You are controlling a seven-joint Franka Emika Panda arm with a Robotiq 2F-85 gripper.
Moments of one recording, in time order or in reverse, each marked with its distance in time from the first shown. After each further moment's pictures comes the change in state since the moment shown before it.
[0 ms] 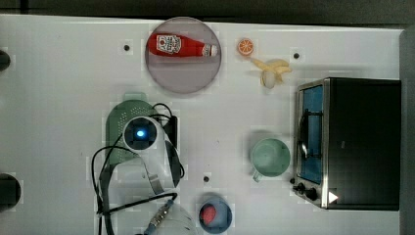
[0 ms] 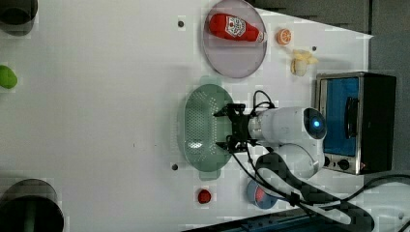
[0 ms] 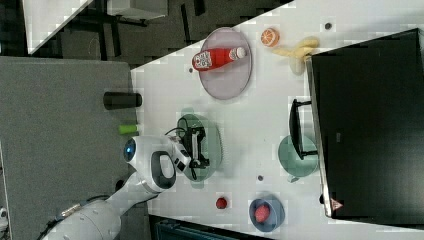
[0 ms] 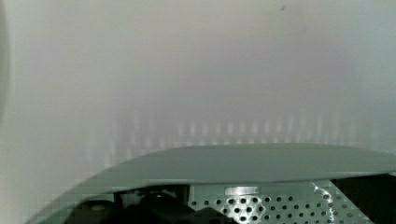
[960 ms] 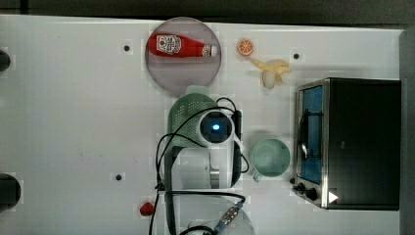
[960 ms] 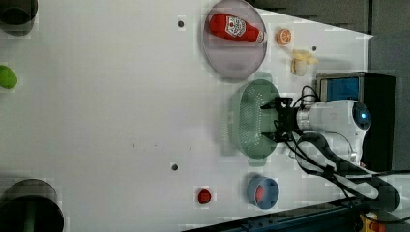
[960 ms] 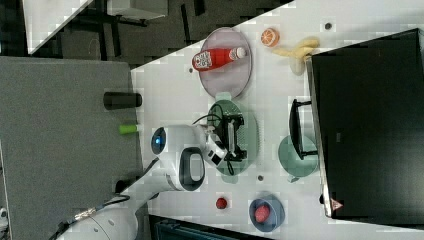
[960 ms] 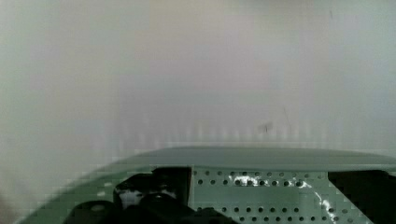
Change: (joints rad) arm -0.062 -0.031 -0.280 -0.021 -0.023 0.011 -0.285
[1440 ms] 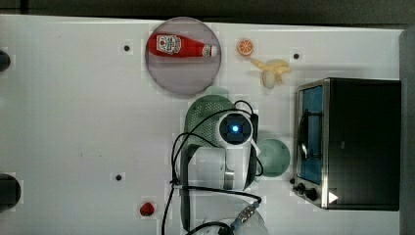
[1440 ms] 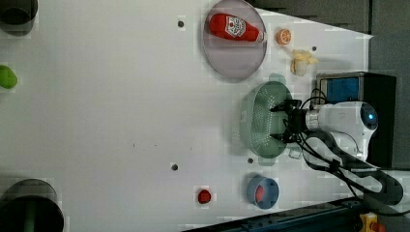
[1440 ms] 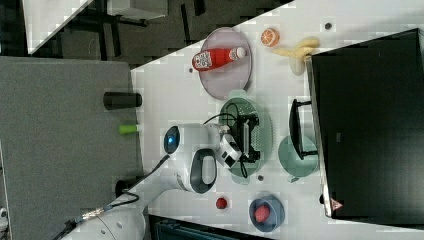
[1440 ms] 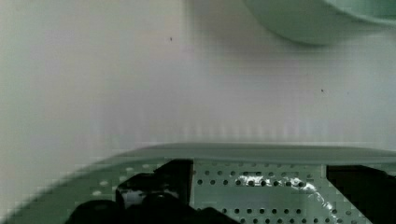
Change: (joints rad) arm -0.008 0.014 -0.076 -0.002 0.032 0.009 -0.046
